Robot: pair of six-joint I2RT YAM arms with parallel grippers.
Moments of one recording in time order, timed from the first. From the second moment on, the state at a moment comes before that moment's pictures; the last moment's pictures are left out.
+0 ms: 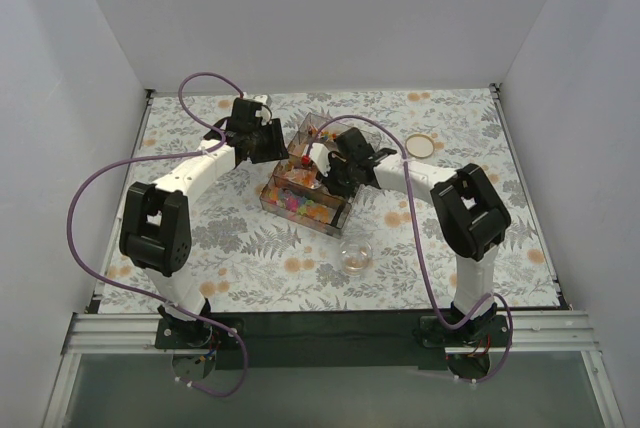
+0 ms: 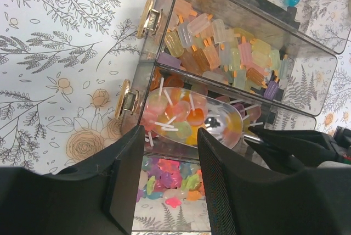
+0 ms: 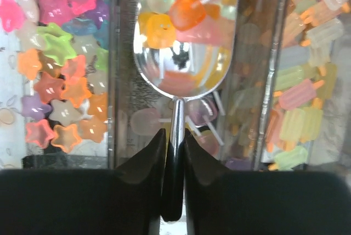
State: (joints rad) left arm -0.33 1.75 1.32 -0.36 0.13 -0.40; right arm 0.67 1.93 1.31 -0.30 -0.32 -0.54
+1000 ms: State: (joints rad) left arm -0.33 1.58 1.28 -0.40 0.12 -0.40; right arm 0.65 1.76 1.15 -0.28 -0.25 -0.52
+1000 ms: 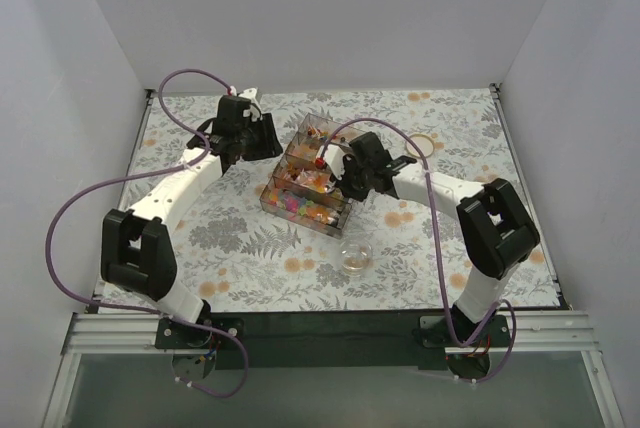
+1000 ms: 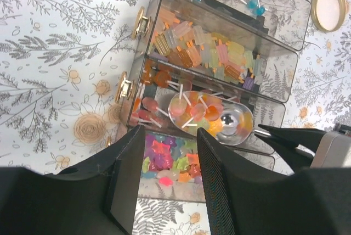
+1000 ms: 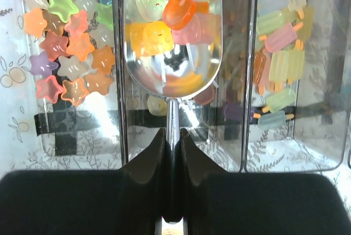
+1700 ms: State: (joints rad) left arm -0.54 1.32 1.02 -0.46 0.11 -0.55; right arm 0.64 1.42 0.86 -0.12 -0.23 -0.40
